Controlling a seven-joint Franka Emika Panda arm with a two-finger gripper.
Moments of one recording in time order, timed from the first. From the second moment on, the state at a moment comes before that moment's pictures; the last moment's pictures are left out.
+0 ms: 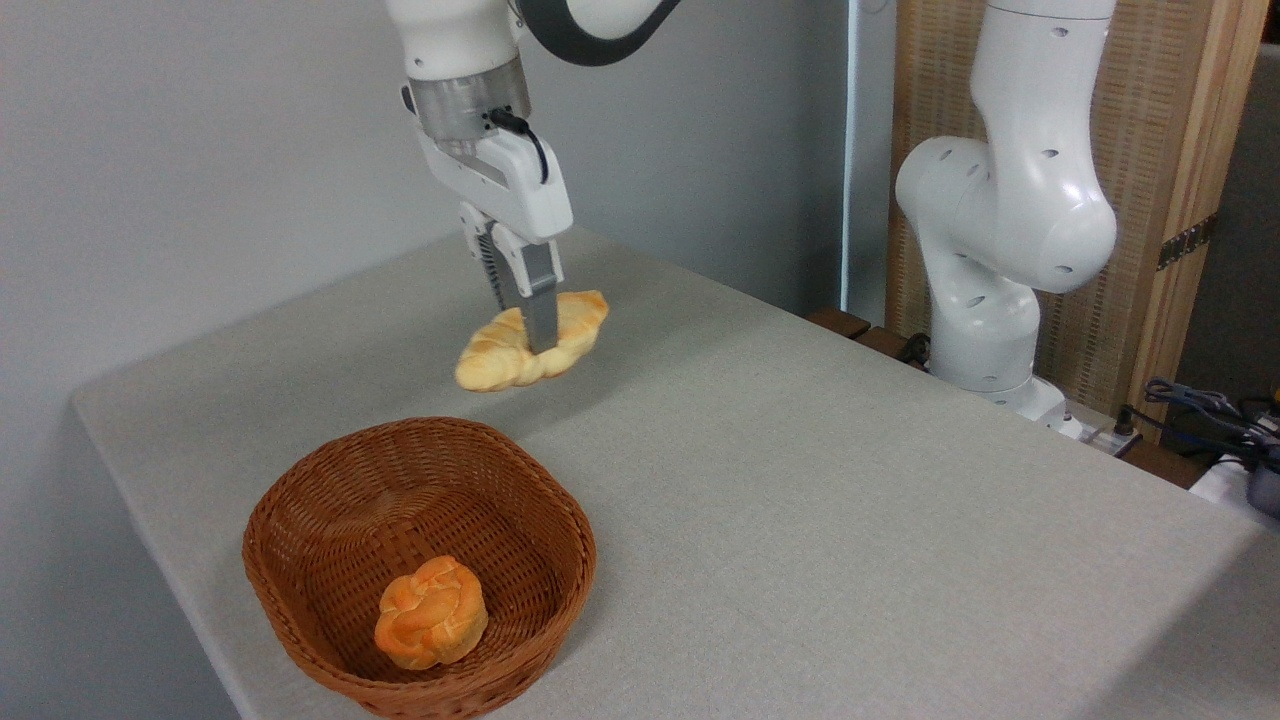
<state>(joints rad) -0.26 -0.17 -0.08 -2.00 -0.03 1.84 0.54</state>
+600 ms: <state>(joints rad) -0.25 -0.09 -0.02 -2.00 -0.03 2.26 0.55</state>
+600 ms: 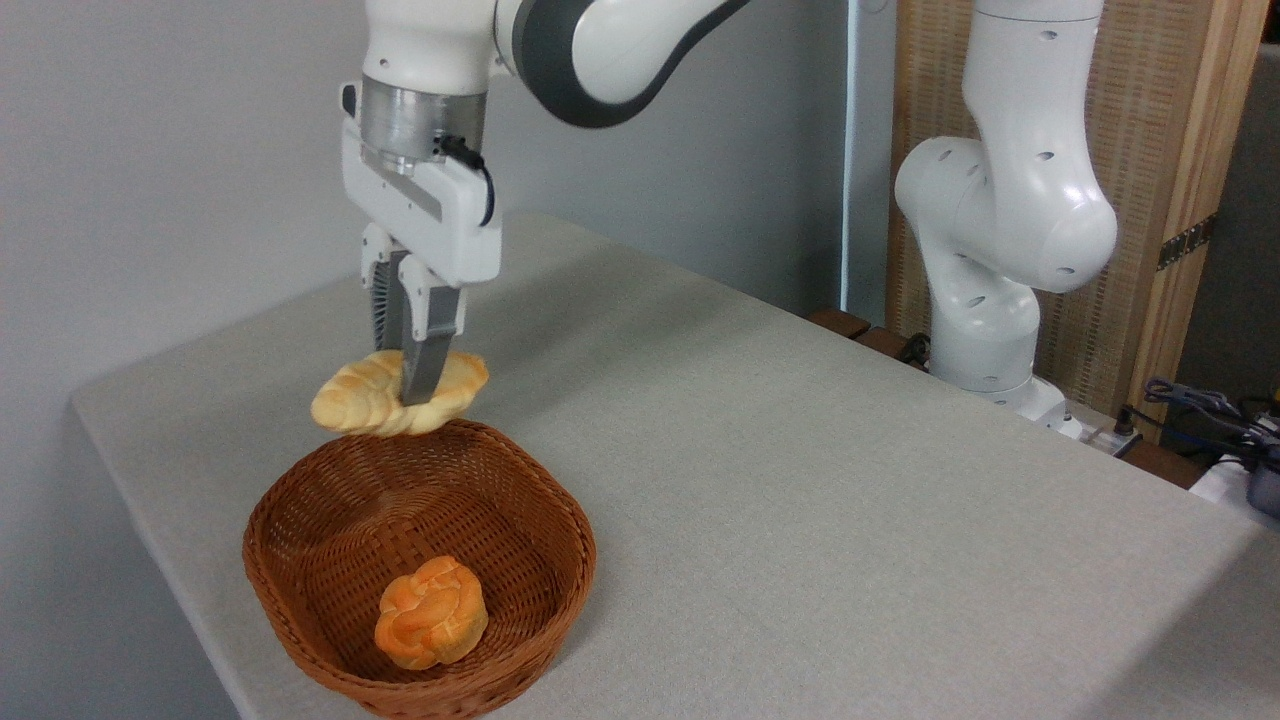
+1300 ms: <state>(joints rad) -0.25 -0.05 0.01 -2.00 -0.03 2.30 0.66</state>
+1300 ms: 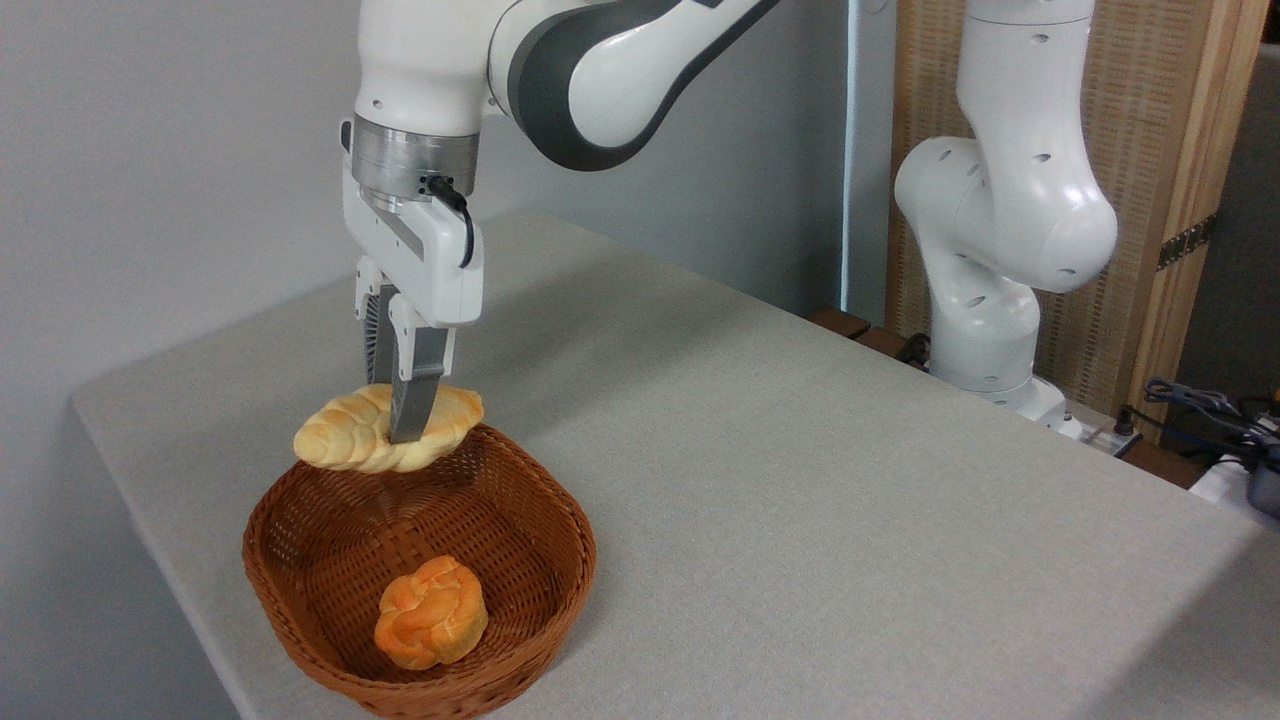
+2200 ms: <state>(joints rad) -0.25 -0.08 0.01 -1.99 -0.03 2.12 0.58</state>
